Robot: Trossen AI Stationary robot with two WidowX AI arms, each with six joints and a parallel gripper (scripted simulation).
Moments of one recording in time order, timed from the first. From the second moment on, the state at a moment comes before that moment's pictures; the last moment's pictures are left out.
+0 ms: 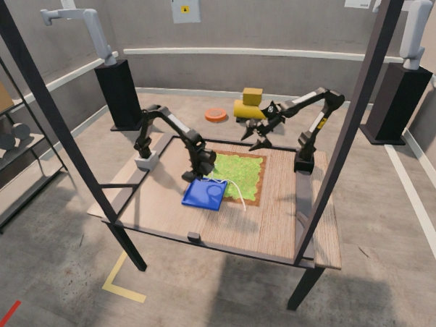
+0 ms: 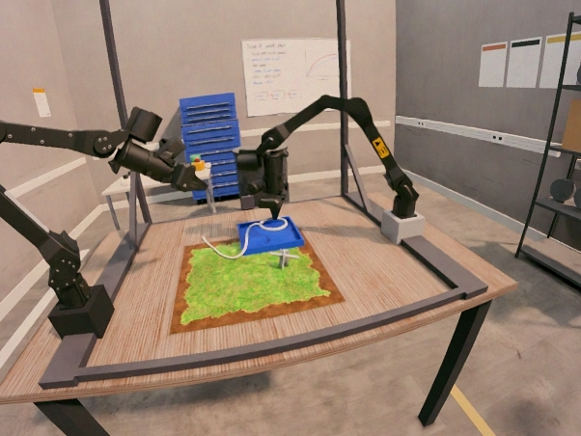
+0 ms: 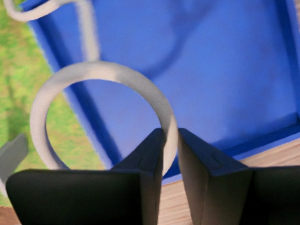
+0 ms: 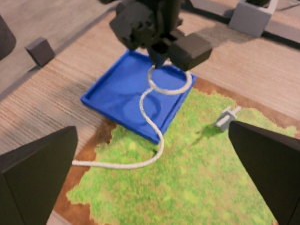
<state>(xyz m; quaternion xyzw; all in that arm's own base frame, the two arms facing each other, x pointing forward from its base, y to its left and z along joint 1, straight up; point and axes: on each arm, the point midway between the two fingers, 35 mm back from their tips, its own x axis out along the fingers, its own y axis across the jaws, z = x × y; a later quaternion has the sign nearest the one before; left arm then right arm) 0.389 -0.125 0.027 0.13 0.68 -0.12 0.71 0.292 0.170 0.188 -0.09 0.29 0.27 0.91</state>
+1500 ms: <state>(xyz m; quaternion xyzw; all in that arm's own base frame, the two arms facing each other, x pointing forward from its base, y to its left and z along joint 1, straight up) 0.382 -0.174 -0.020 0.13 0.69 -0.12 0.70 0.295 0.181 0.193 -0.08 0.26 0.27 0.92</state>
